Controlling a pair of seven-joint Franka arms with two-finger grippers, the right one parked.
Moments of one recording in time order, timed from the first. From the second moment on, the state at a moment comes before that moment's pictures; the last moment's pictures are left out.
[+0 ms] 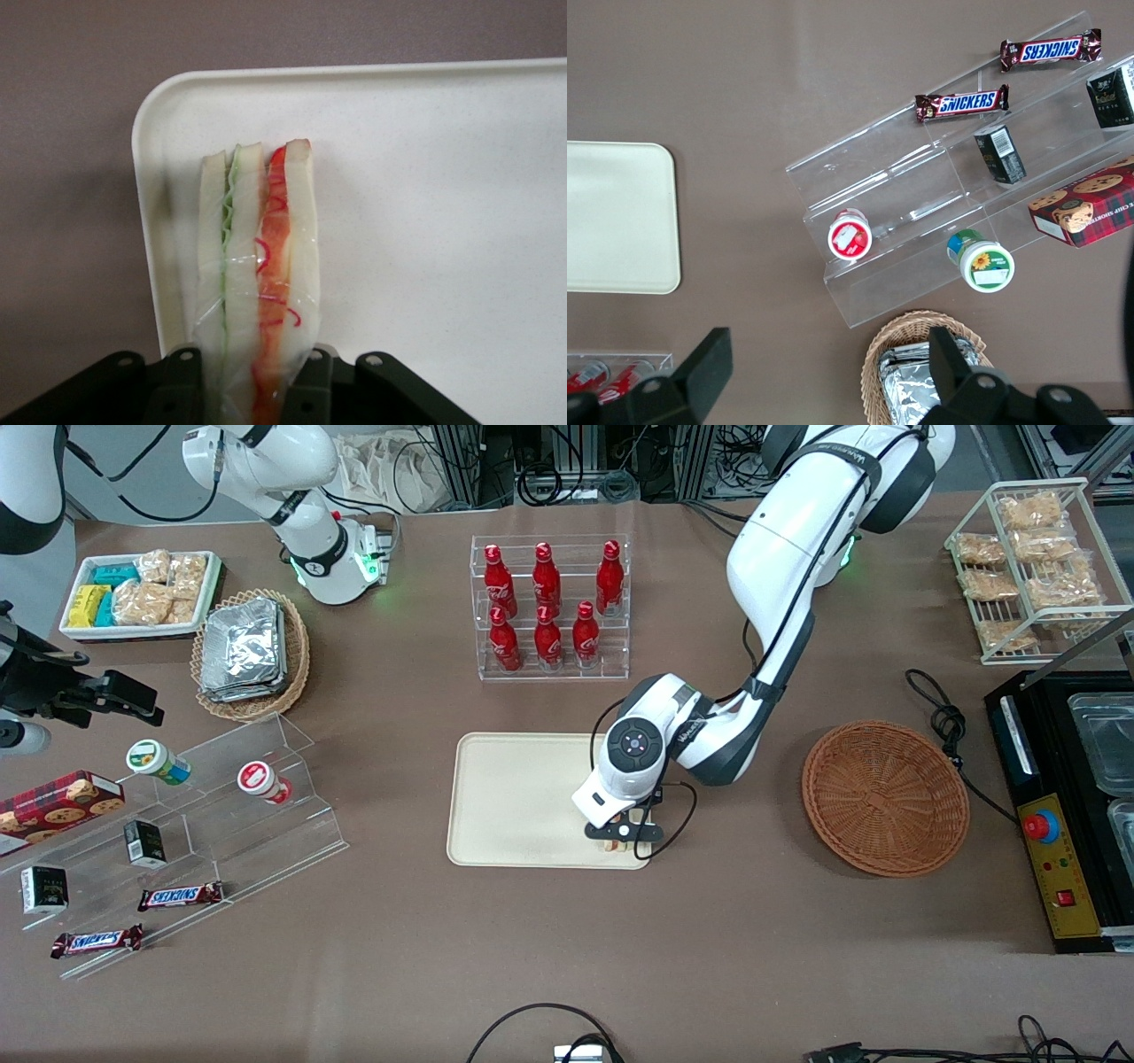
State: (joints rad) arm -0.52 0.81 -0.17 -1.43 0.09 2.18 -0.62
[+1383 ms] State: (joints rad) arm -0.52 0.80 -0.17 -1.43 0.09 2.19 -0.62
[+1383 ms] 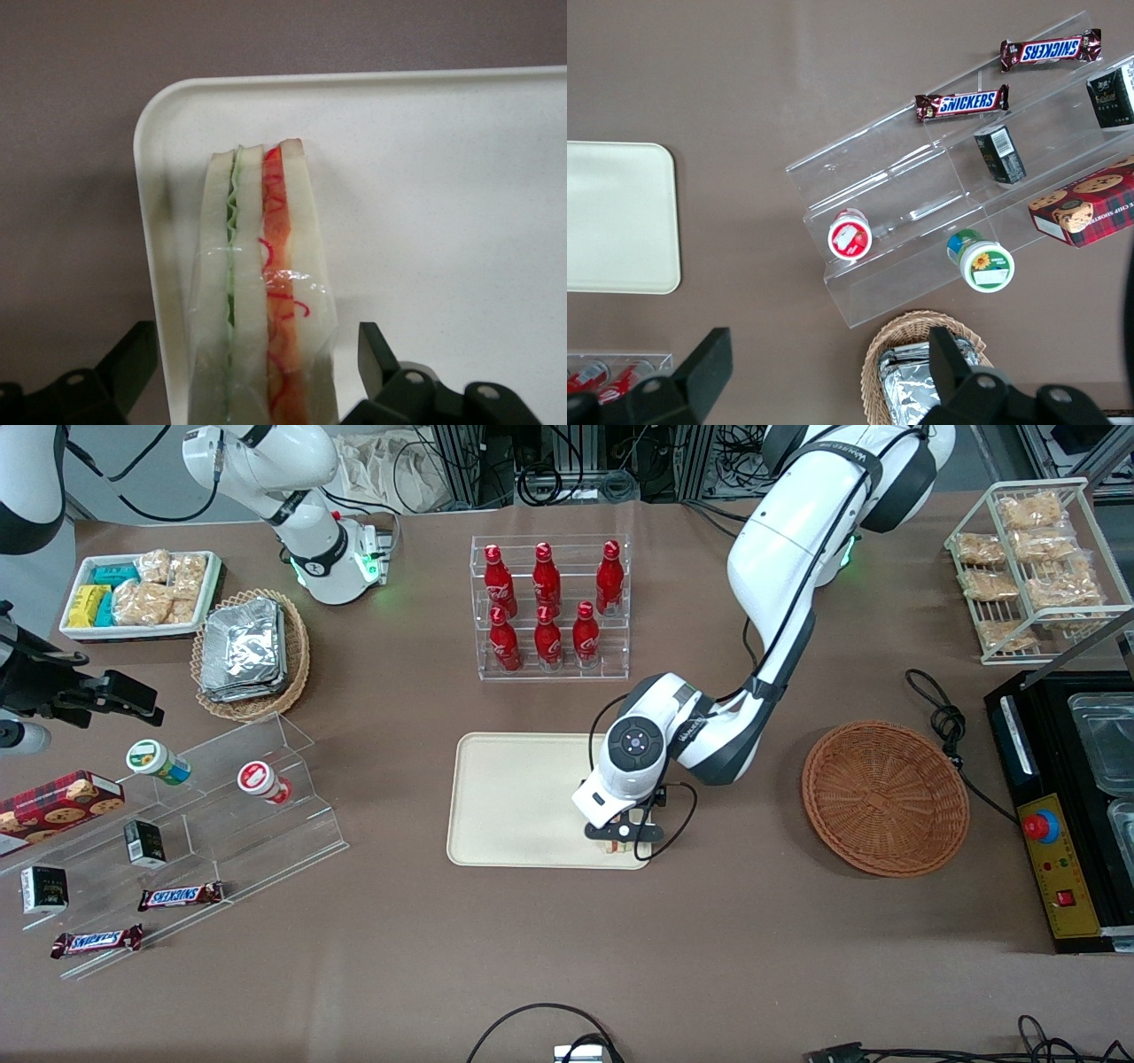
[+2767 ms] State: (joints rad) arm -0.52 0.67 -0.17 -1.43 0.09 2.02 -0.62
